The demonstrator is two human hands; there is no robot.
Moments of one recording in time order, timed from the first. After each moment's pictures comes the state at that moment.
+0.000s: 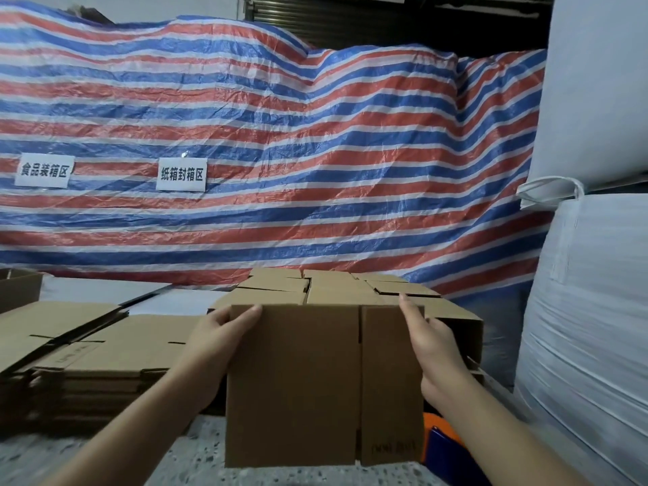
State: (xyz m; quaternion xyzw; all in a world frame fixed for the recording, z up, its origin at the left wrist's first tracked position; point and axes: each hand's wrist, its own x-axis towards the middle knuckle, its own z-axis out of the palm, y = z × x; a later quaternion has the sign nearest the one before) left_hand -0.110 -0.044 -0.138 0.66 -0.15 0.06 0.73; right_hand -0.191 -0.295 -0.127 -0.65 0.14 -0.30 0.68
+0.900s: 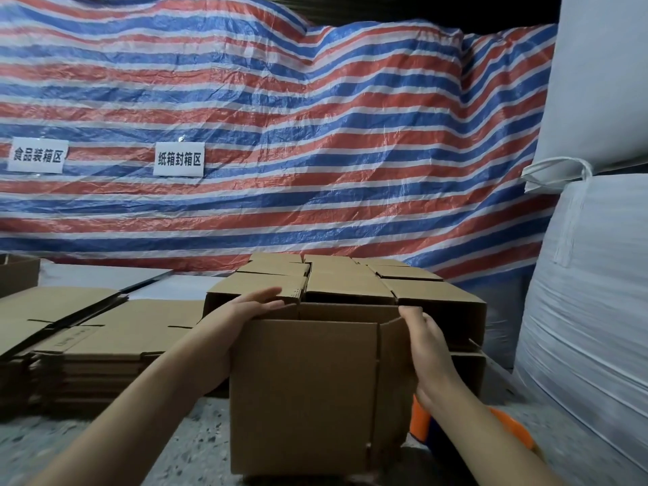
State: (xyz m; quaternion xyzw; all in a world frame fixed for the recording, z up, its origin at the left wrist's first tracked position) left_hand -0.125 -0.045 -0.127 0.66 -0.20 -0.11 0.71; right_hand -0.187 -0.297 -0.160 -0.65 0.08 -0.29 0.70
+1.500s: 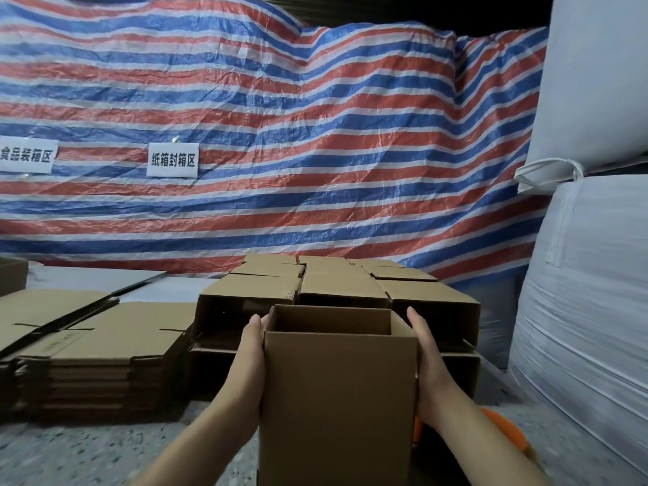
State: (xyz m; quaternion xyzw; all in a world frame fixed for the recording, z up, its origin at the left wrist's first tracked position) left_hand -0.142 -0.095 -0.173 0.56 -0.10 -0.07 0.82; right_hand -0.175 -0.325 -0.186 -0.62 0.01 -0.13 0.78
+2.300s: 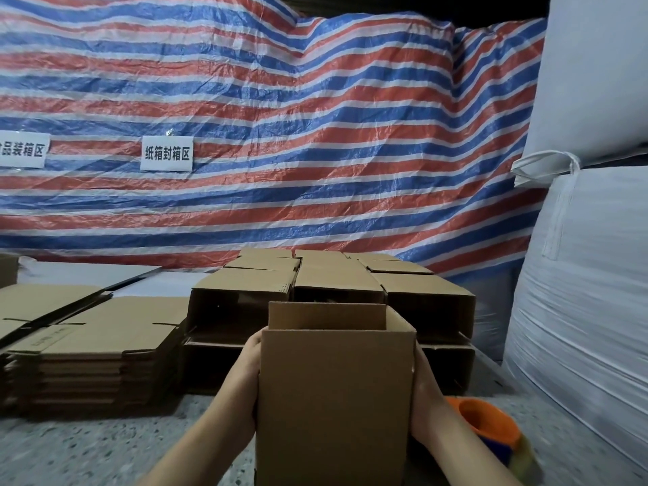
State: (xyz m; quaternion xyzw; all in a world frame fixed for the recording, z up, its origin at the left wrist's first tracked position) left_hand -0.130 -0.097 -0.195 0.58 -0.10 -0.11 0.80; right_hand -0.167 -0.328 -0.223 -0.47 0.04 -0.10 0.88
